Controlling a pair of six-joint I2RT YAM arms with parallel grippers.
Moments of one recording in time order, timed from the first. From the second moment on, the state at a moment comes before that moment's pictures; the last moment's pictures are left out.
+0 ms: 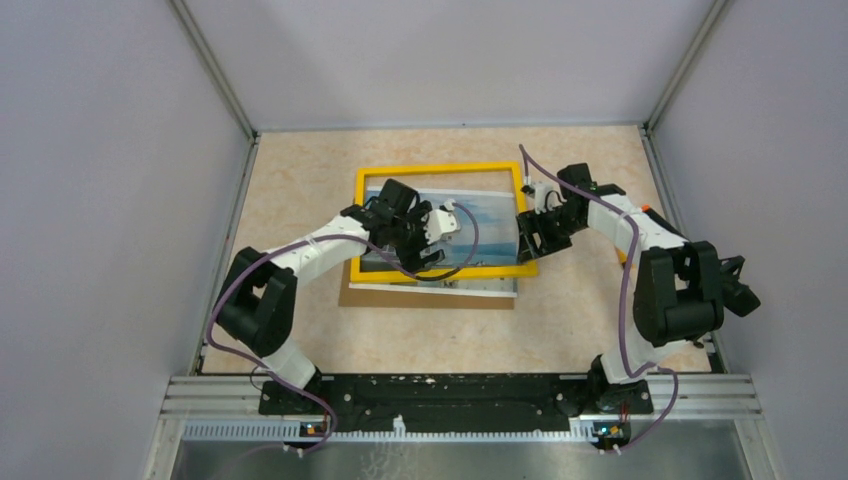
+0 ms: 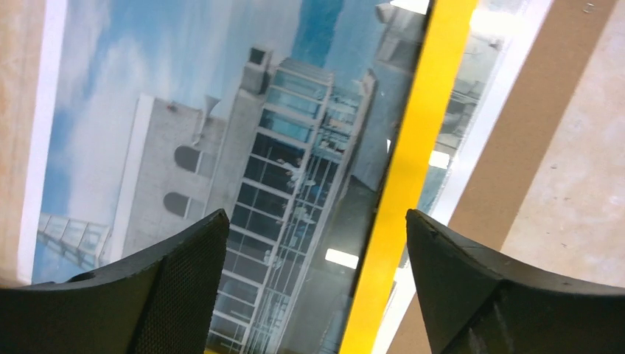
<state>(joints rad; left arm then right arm) -0.56 1.63 1.12 -0.43 0.37 0.68 0.18 1.62 1.12 -0.75 -0.47 -0.21</state>
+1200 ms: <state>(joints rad) -0.75 1.83 1.14 -0.28 0.19 0.67 0.15 1.56 1.05 -0.75 -0.48 -0.21</state>
